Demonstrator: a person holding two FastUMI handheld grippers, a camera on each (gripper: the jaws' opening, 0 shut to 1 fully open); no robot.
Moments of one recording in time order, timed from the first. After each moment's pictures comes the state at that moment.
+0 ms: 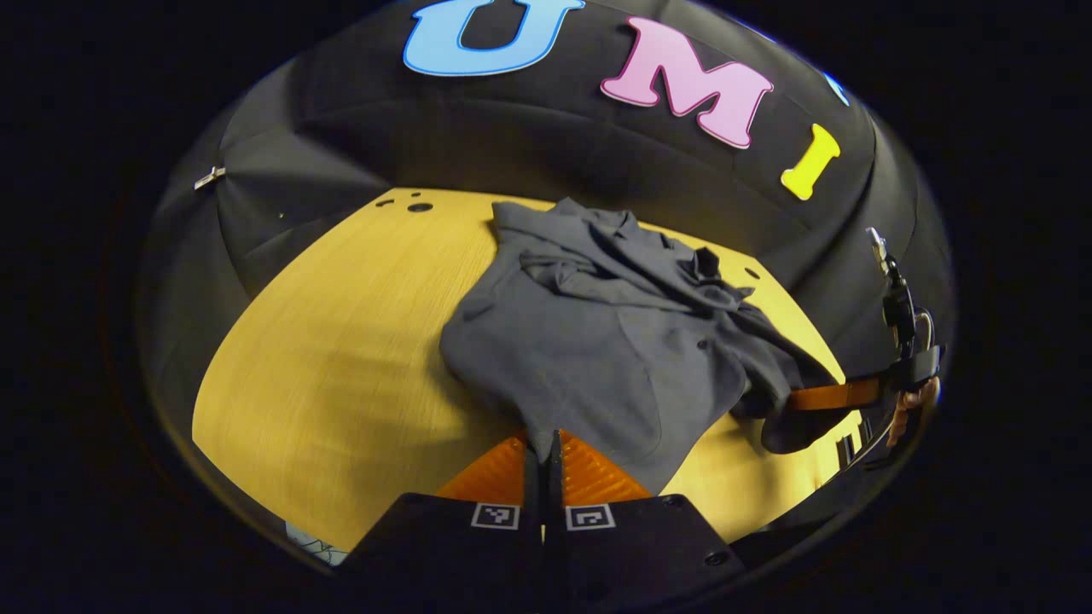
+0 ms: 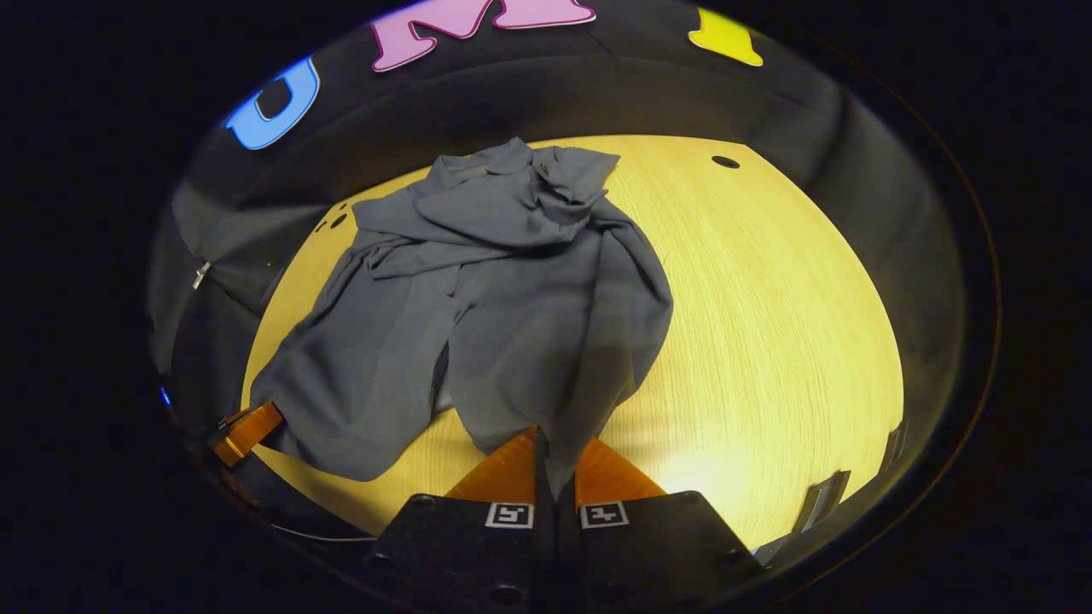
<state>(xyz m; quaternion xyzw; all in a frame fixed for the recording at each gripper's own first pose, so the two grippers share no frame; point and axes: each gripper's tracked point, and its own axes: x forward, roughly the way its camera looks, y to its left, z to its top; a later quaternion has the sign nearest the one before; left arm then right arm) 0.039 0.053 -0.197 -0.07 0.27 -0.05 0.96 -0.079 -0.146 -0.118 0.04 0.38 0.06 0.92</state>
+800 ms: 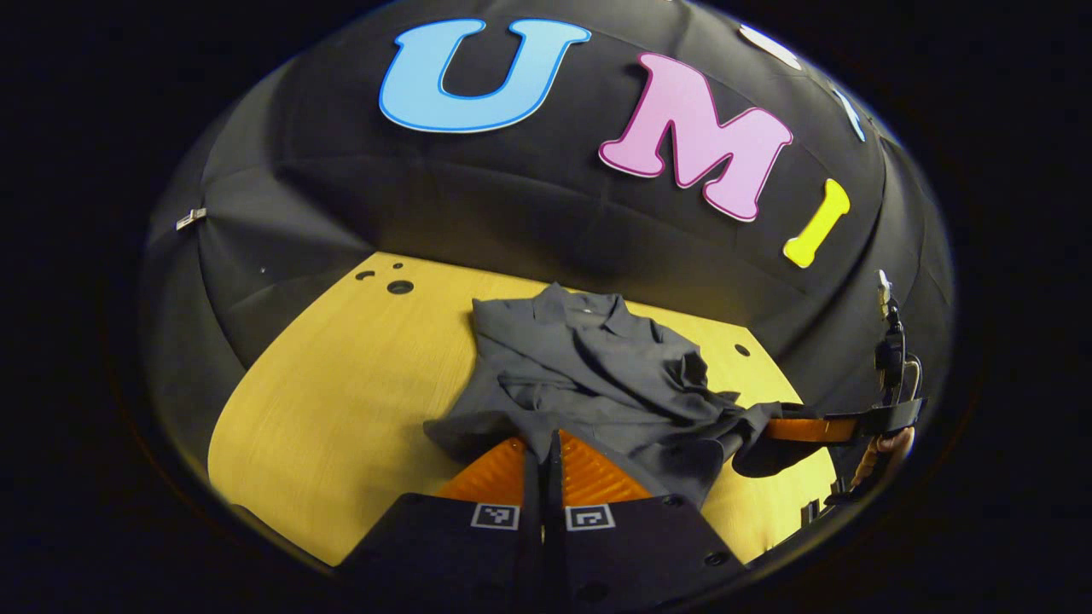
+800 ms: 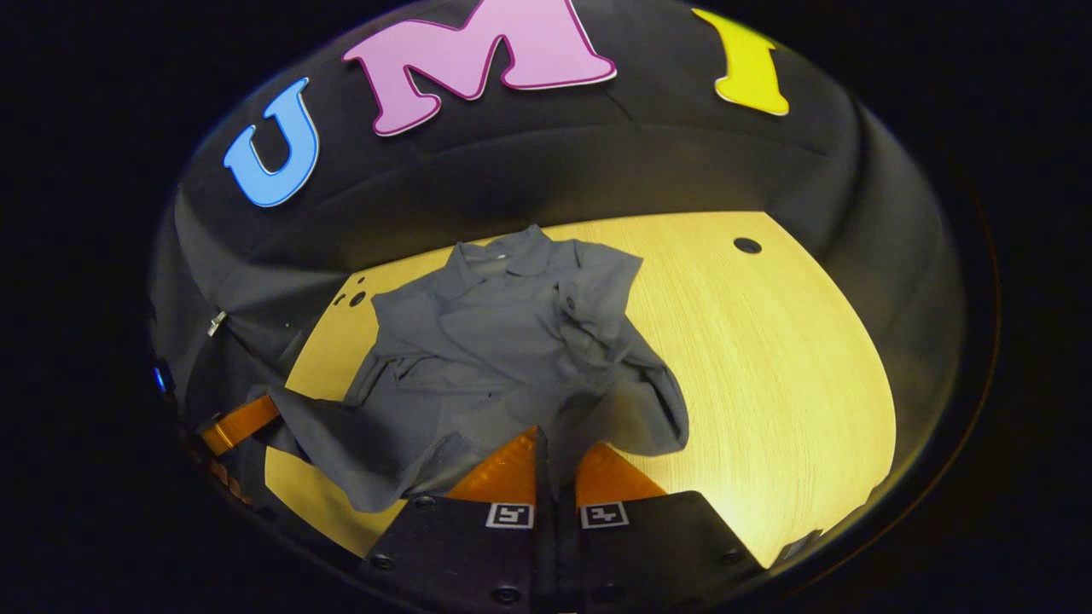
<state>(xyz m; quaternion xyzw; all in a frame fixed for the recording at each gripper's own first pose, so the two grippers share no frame) 0.135 0.054 -0.087 -0.09 0.19 -0.05 0.98 0.021 -0.130 -0.020 0.05 0.28 0.09 0.96</state>
